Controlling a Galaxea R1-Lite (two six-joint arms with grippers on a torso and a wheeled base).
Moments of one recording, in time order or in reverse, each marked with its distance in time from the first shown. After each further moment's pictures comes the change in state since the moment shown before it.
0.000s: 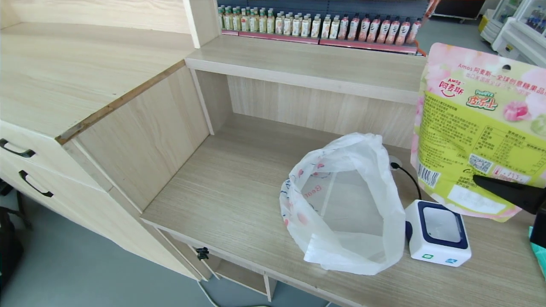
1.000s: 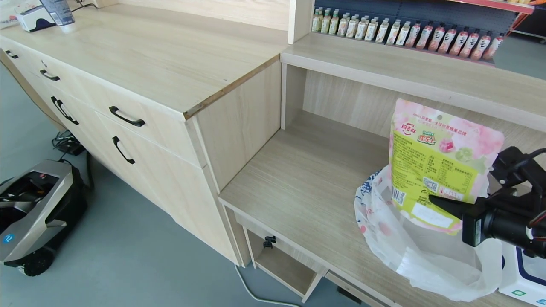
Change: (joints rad) left arm 0.000 0.000 0.000 0.000 0.000 0.000; right arm -0.056 0.302 0.202 -0.391 -0.001 0.127
